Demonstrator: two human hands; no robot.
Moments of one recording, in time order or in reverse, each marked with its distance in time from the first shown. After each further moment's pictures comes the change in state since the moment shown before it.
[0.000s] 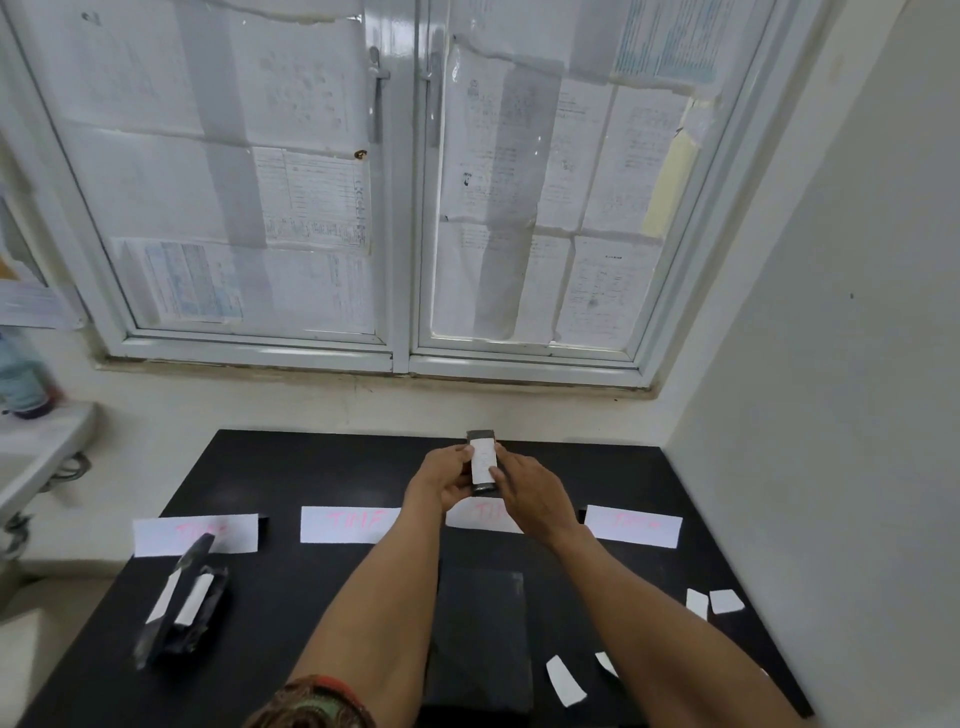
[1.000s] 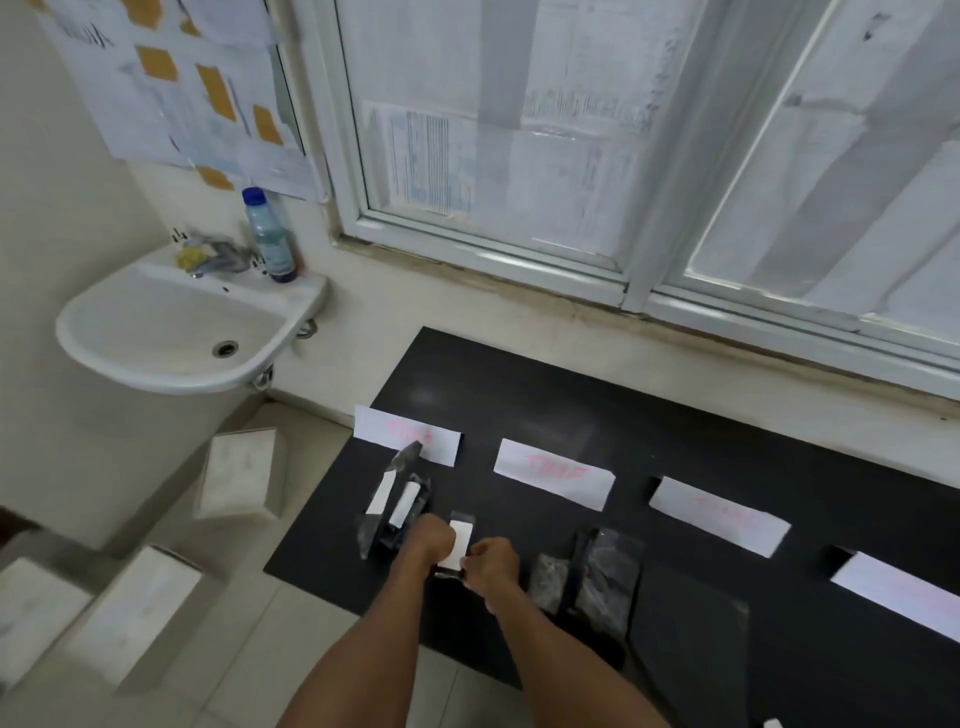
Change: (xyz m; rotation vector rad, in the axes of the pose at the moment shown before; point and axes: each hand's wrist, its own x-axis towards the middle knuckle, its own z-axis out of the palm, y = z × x) left_hand 0.021 -0.105 -0.349 0.518 0.580 -0.321; right_hand -0.006 -0.230 0.343 0.589 -0.700 0.824
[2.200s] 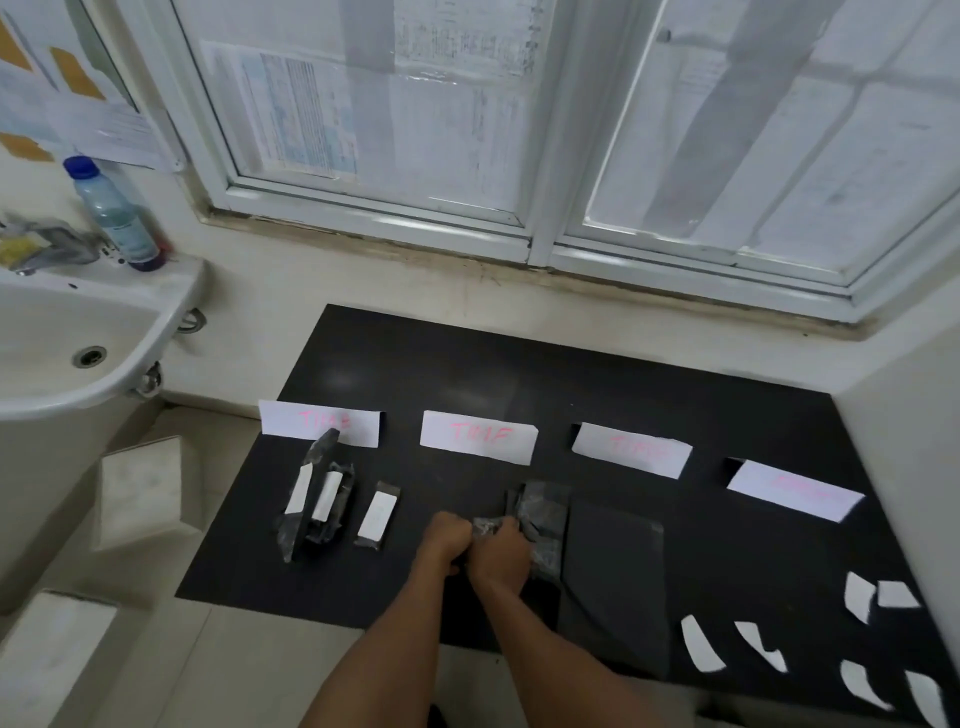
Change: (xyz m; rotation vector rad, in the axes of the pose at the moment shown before) left_hand -0.049 0.026 0.094 -0.033 -0.306 -0.017; right_hand -0.063 0.022 -0.083 -0.012 0.449 0.081
